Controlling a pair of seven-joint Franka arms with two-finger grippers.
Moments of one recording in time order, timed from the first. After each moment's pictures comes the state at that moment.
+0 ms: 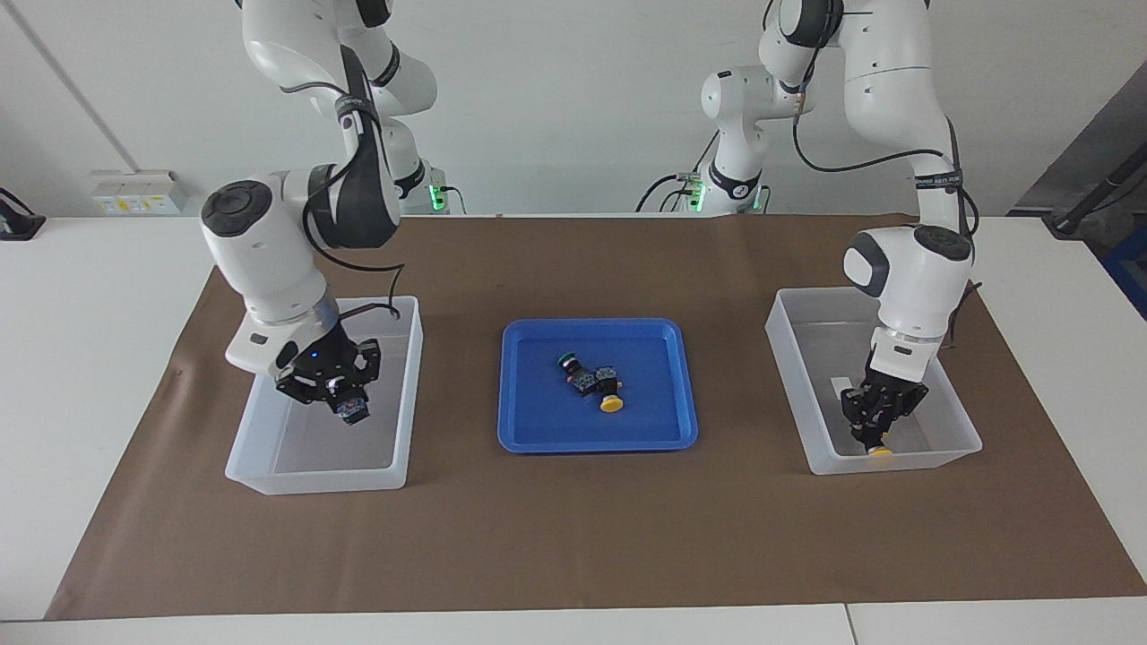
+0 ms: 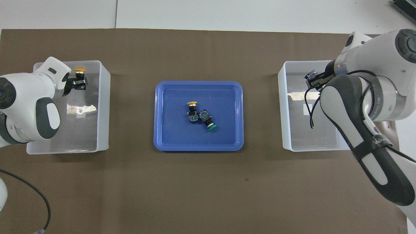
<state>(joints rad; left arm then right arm) 0.05 0.36 -0.02 -1.98 -0.03 2.74 -0.04 0.07 0.31 -0.07 -1.72 0.06 2.14 -0.44</state>
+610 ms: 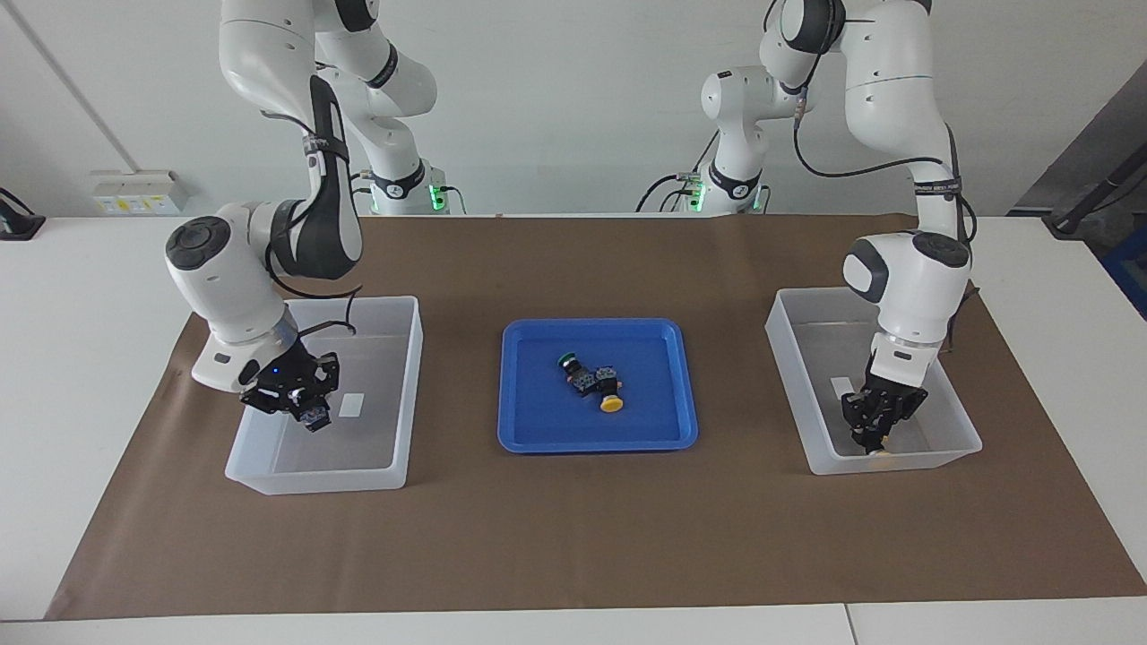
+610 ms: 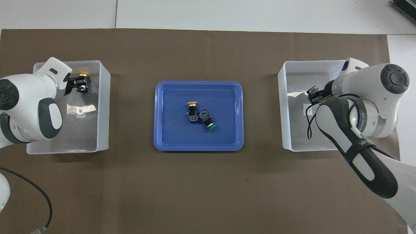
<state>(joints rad) 0.06 0.38 -0.03 -1.98 -0.03 2.78 -0.04 0.03 0.33 -0.05 -1.95 0.06 2.42 -0.47</state>
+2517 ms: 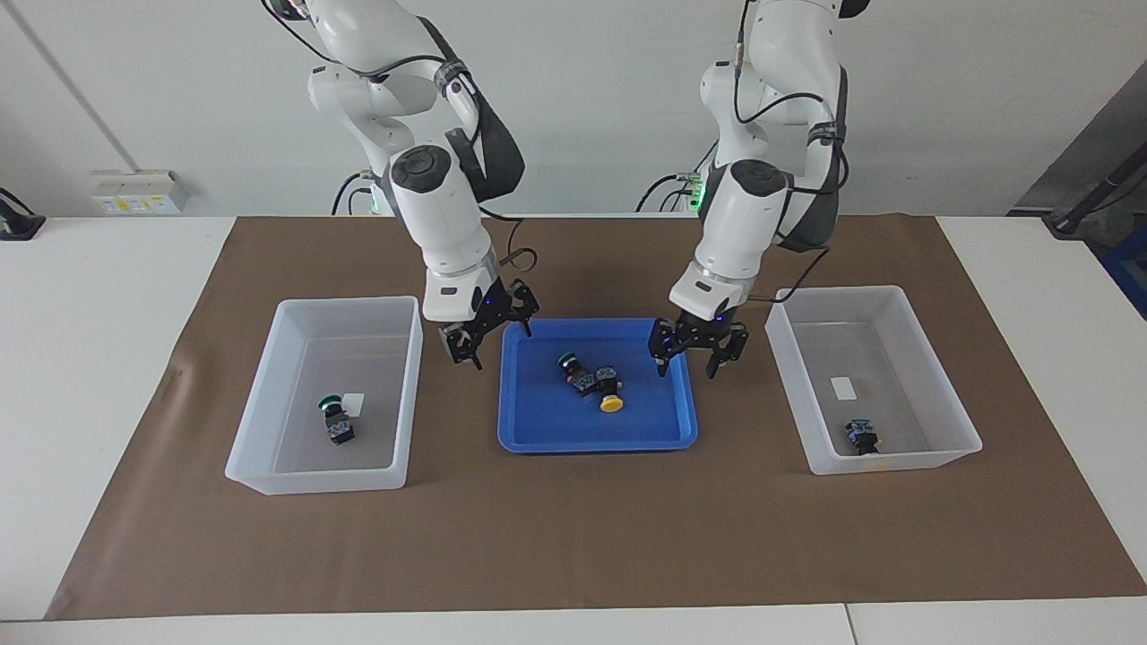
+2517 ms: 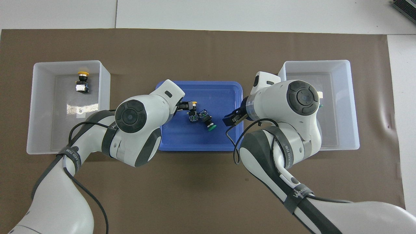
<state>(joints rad) -0.48 0.31 -0.06 -2.01 -0.03 2.66 -0.50 0.10 0.25 0.33 -1.93 0.11 2.35 -0.24</state>
